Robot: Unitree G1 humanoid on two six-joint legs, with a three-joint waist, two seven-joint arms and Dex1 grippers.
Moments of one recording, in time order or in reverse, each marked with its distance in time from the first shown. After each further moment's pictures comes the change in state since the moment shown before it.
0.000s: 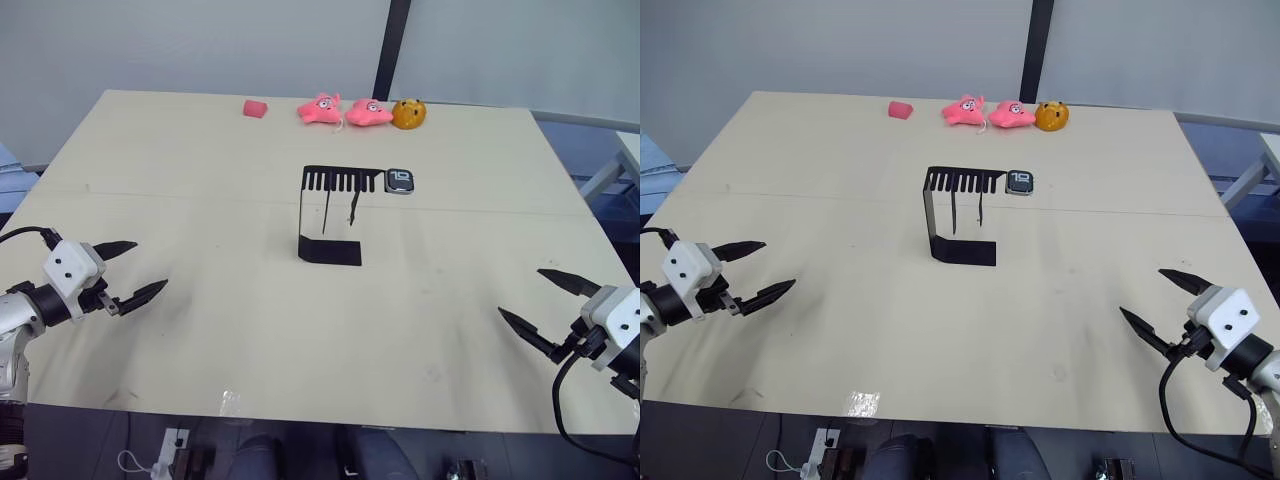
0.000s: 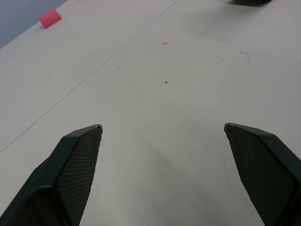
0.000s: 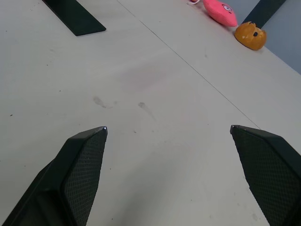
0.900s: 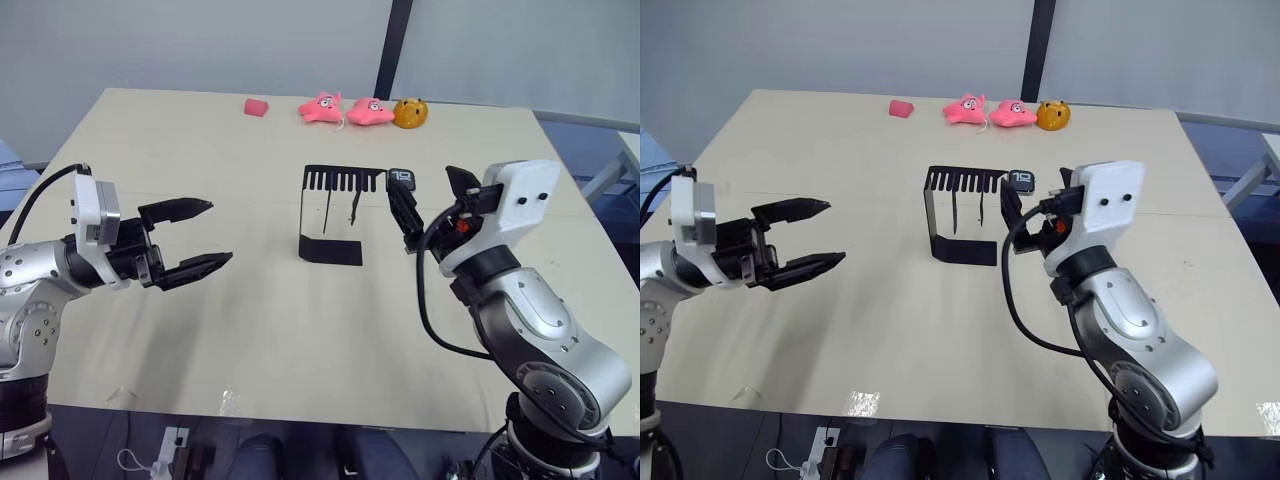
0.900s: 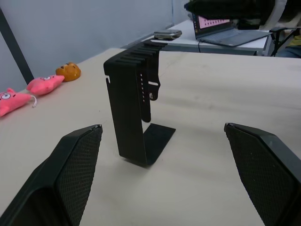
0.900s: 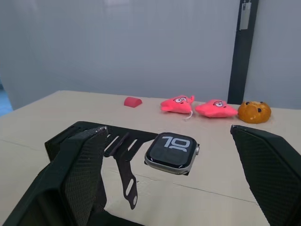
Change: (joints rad) left arm -0.173 -0.043 -0.046 -0.501 -0.411 0.534 -0.087; right arm -0.669 0.478 0.433 -0.688 0.274 1.005 -1.116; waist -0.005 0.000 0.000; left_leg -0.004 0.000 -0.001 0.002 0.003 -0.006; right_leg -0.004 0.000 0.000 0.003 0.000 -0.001
